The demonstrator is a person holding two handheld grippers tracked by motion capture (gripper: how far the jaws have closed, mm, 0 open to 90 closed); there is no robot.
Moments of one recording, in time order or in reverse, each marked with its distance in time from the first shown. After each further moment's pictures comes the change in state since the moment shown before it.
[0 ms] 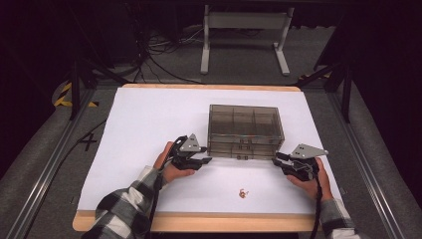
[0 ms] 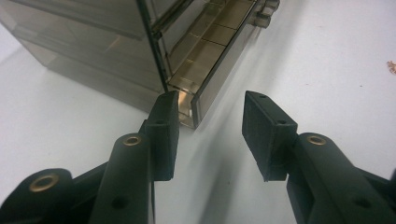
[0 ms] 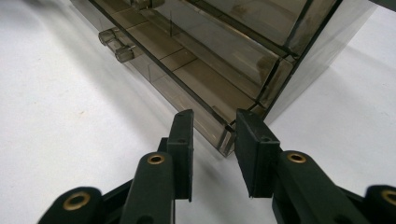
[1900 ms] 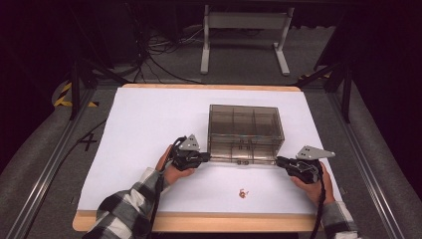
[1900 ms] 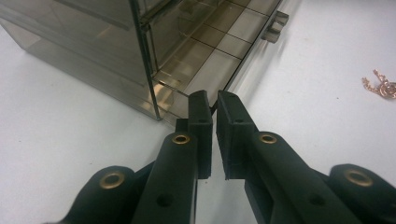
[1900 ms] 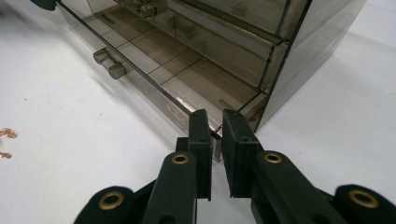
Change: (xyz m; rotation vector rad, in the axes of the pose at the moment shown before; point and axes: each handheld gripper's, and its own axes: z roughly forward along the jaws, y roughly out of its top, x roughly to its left) left arm -0.004 -0.002 -0.003 -0.017 -0.047 -0.103; right arm 0.000 -0.007 -0.011 -0.025 0.036 0.090
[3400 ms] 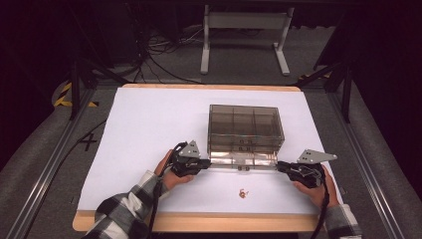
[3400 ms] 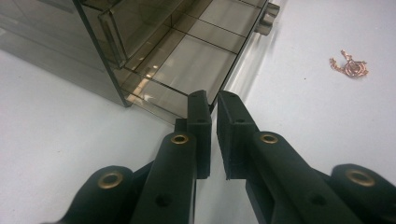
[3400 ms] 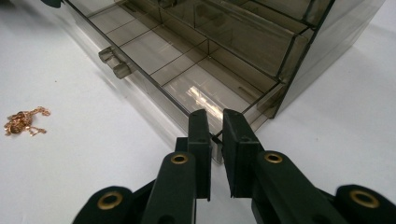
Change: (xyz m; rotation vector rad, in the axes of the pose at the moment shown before) left arm -0.014 -0.005 -0.005 0.026 -0.038 0.027; right arm 0.006 -0.003 -0.010 0.030 0.049 -0.021
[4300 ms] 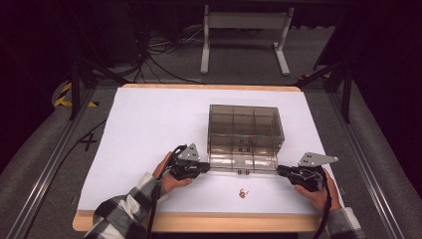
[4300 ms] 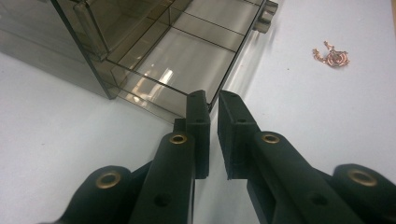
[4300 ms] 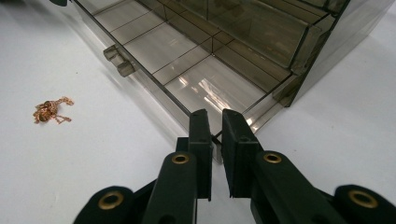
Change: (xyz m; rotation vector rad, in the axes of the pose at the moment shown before) left arm -0.007 -0.003 -0.004 0.015 -0.019 0.014; right arm 0.007 -0.002 -0.007 0.023 0.027 0.011
